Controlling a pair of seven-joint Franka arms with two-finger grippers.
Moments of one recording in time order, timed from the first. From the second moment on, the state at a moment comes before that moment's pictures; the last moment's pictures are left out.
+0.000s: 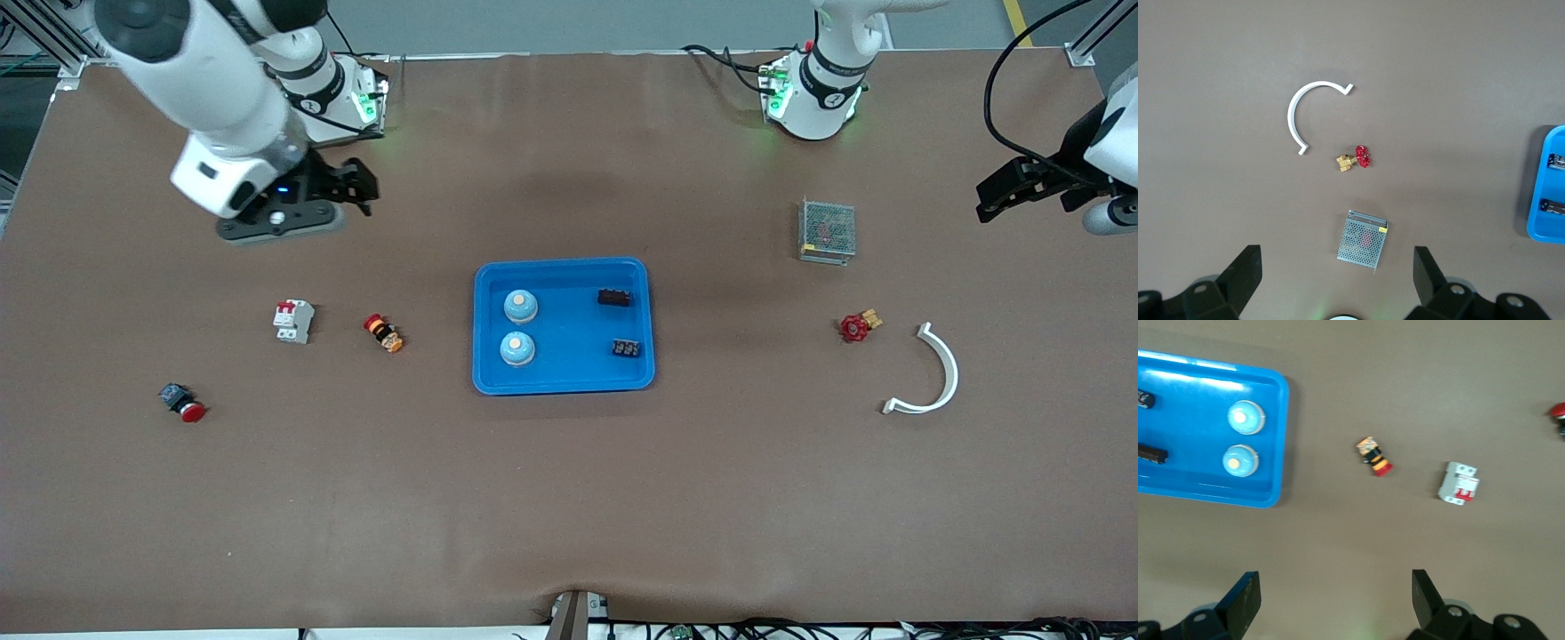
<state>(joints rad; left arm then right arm) 0.02 -0.06 -0.08 -1.60 0.06 1.51 -0.15 0.35 -0.06 0.02 -1.77 0.02 1.62 0.18</state>
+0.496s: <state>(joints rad) 0.02 -0.06 -0.08 -1.59 0.06 1.51 -0.15 0.11 -0.10 0.01 -1.78 0.02 1.60 0.03</state>
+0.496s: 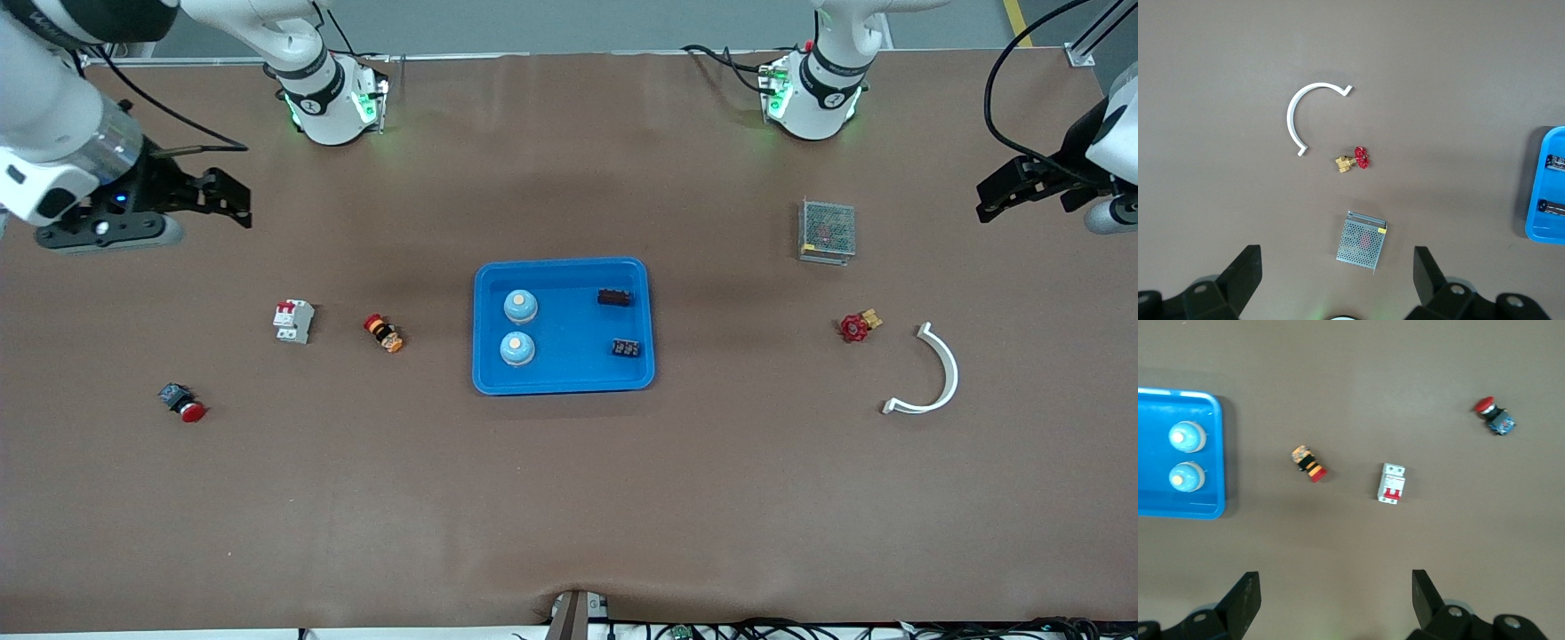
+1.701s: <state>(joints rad) 0.02 -0.06 -0.08 -1.59 0.06 1.50 -0.15 -0.05 -0.10 0.01 -1.65 0.01 1.58 0.01</state>
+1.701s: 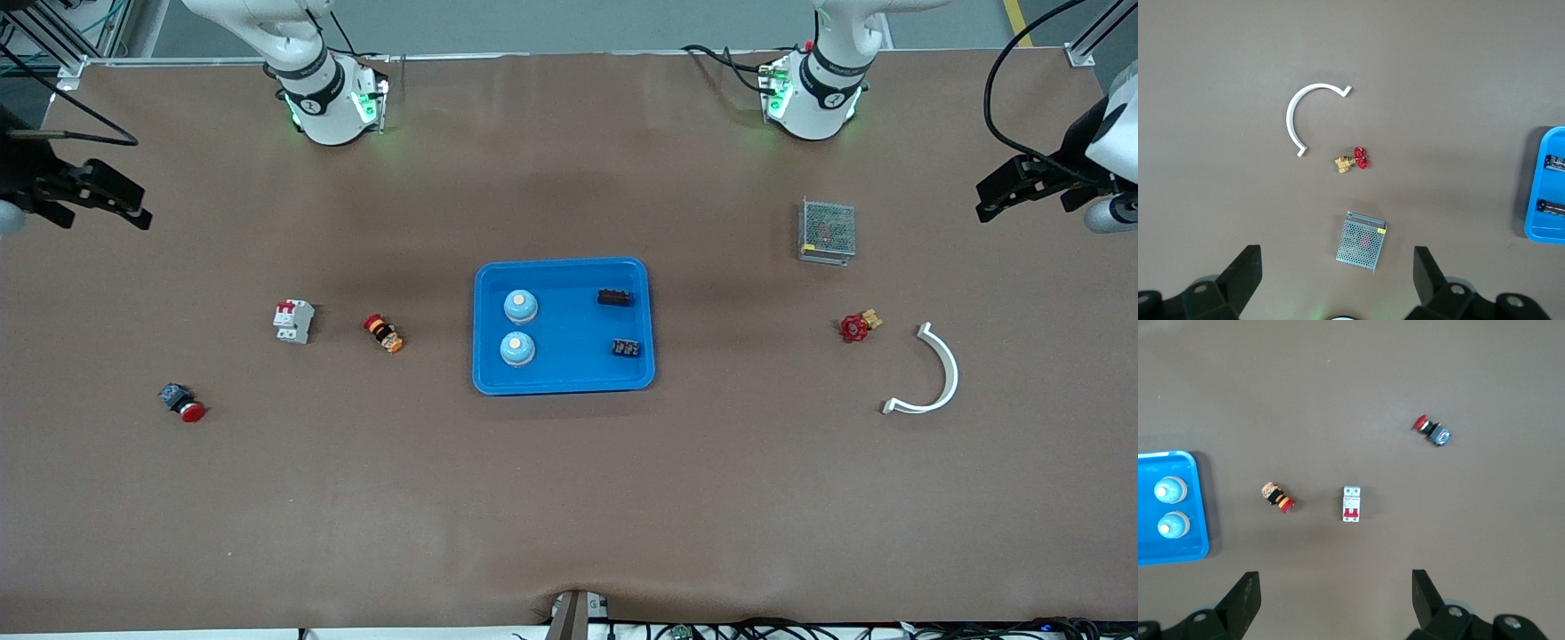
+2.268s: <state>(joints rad) 0.02 -0.06 -0.08 -1.59 0.06 1.50 -0.15 -0.07 -0.10 0.02 -1.63 0.01 1.59 0.01</state>
